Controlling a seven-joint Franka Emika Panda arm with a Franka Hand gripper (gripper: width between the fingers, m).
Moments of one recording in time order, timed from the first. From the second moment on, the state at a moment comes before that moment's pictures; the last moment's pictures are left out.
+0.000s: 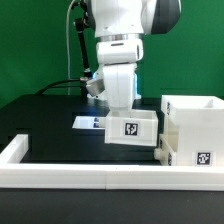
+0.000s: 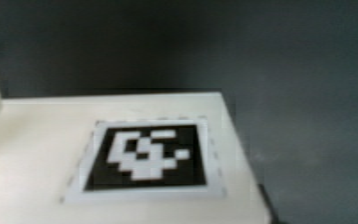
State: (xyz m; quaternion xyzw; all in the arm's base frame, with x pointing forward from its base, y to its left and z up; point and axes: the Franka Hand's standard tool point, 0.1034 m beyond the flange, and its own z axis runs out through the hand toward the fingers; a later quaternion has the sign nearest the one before) arm 0.522 -0.013 0.055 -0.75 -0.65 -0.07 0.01
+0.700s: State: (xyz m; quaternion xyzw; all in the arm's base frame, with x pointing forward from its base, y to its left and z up) arm 0.536 -0.004 0.058 -0.75 -0.66 -0.05 0.03
